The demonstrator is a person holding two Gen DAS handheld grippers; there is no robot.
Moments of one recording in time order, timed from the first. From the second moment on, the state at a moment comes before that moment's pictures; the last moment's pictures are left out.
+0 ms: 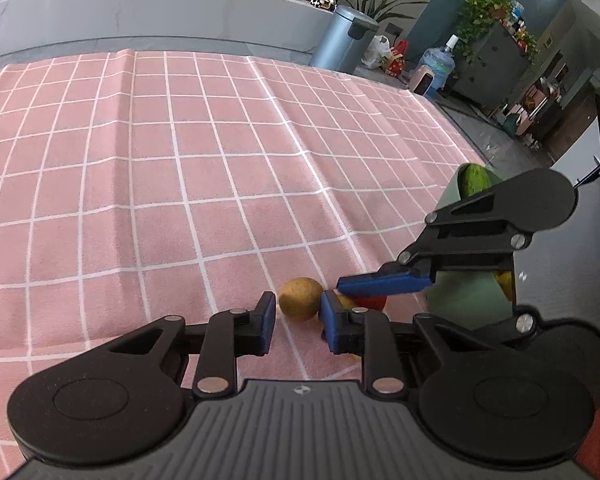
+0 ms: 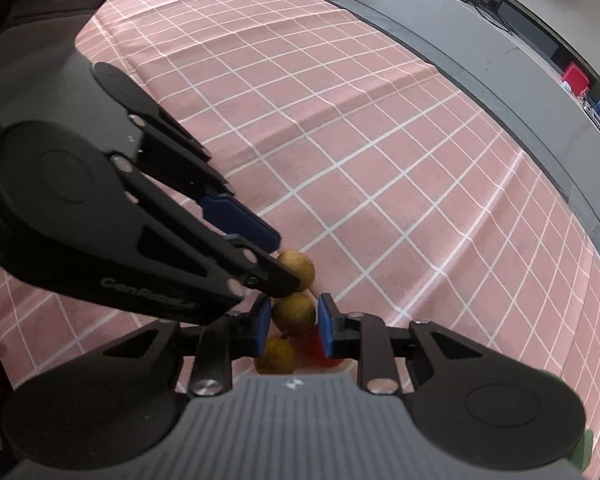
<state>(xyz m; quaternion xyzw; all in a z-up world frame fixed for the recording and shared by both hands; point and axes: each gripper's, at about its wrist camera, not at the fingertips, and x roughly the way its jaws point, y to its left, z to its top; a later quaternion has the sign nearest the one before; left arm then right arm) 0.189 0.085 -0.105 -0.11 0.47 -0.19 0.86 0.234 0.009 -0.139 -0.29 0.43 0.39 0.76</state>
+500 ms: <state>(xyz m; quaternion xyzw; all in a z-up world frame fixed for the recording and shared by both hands) 0.182 0.095 -0.093 -0.14 0.45 -0.17 0.87 0.228 0.002 -0.129 -0.28 0.42 0.38 0.78</state>
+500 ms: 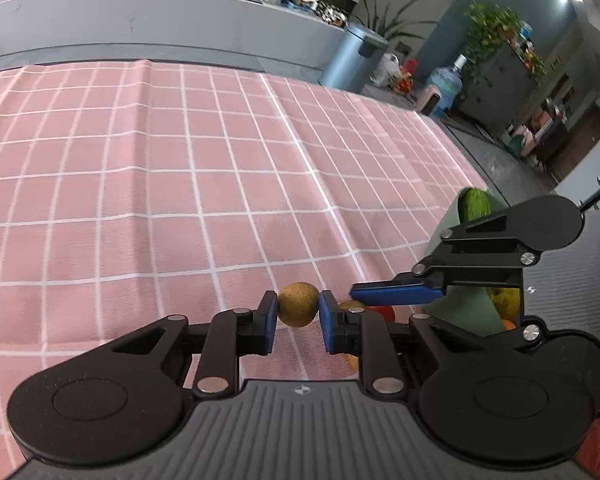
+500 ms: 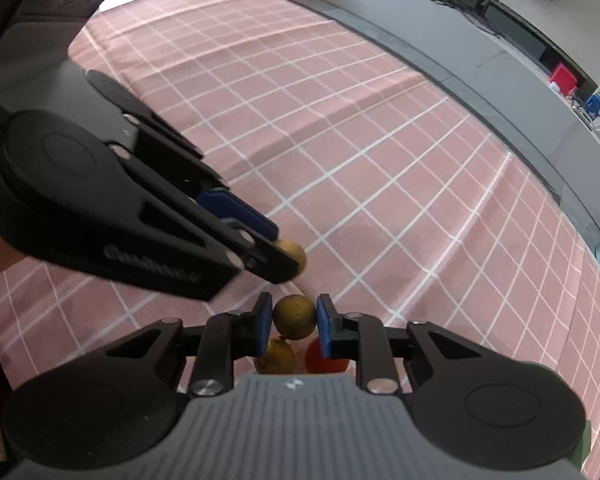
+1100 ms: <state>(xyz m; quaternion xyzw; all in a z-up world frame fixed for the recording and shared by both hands) 0.127 0.078 -0.015 -0.16 0.37 -0.15 0.90 0.169 -0.080 -0.040 -0.12 0.35 0.30 0.88</state>
